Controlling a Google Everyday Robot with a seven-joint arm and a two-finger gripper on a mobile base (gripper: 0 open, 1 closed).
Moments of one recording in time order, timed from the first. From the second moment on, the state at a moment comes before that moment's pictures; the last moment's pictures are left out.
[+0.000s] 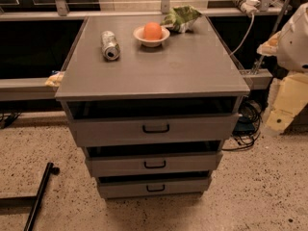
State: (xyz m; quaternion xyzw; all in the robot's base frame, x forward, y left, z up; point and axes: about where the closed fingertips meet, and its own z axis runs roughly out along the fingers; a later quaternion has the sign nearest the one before) arm 0.438 -0.217 0.976 -0.60 0.78 -0.03 0.16
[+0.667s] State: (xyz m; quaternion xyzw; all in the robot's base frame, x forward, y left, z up) arm 0.439 -0.212 0.966 -0.61 0.78 -0.03 0.17
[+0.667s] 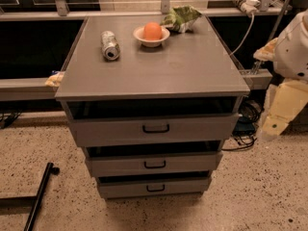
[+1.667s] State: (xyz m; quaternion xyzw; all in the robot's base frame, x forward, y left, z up) arm 0.427 -0.146 0.801 -0.64 0.74 0.08 0.22
